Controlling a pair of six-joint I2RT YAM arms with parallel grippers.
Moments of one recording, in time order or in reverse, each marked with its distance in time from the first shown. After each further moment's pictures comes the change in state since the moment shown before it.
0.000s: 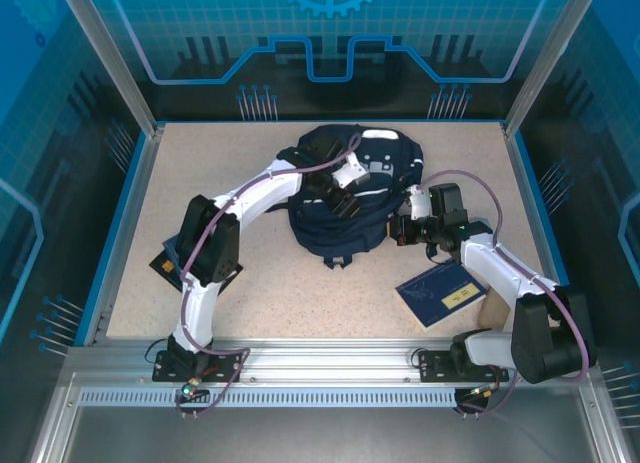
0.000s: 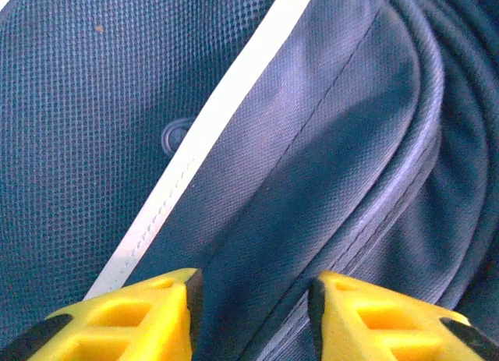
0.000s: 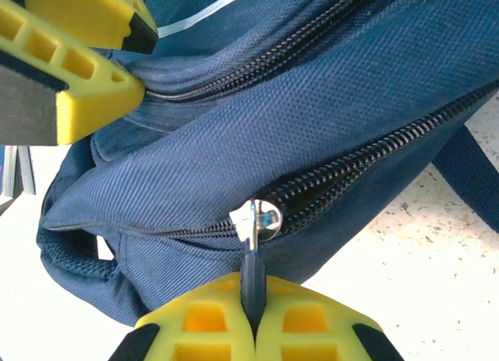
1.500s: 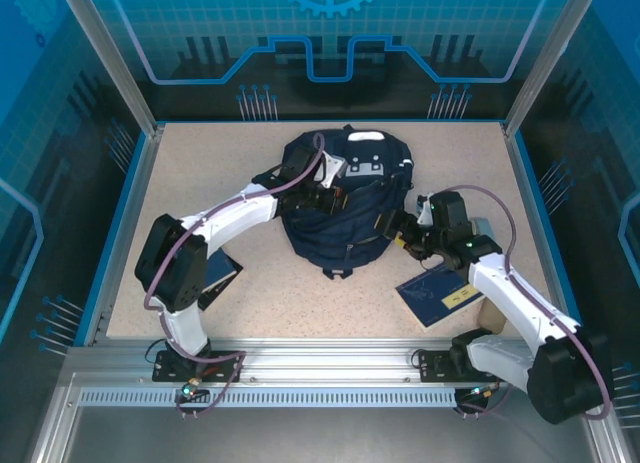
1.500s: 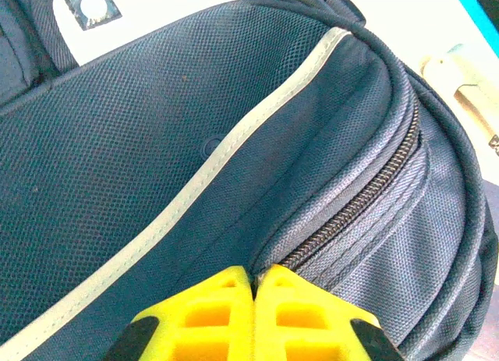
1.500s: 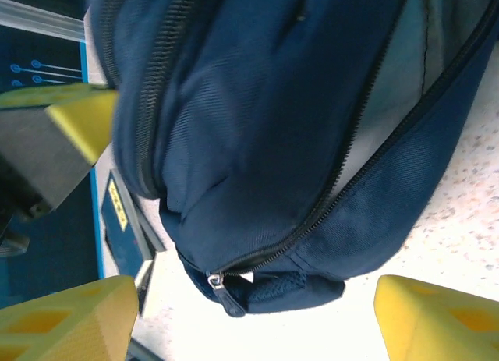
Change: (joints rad) left arm -0.002 -0.317 -0.436 0.412 -0.075 -0.497; right arm 0.079 -0.181 -0.047 -0.039 0.024 0.678
